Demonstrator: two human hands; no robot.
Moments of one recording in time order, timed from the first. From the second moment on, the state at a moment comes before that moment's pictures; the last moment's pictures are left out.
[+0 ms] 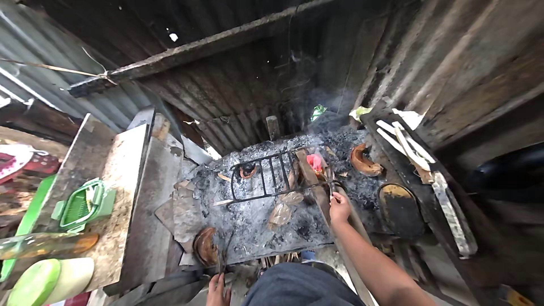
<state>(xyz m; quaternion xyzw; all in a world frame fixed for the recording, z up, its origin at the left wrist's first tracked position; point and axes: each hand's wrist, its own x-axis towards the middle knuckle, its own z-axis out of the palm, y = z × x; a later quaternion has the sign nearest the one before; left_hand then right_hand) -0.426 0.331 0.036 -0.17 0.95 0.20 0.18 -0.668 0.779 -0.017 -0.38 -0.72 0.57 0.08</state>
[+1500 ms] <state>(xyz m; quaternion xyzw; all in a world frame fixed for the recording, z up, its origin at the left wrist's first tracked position) -0.428 0.327 0.030 -0.17 0.94 0.20 0.20 -0.662 0.783 -0.018 -0.35 -0.74 0.57 0.08</state>
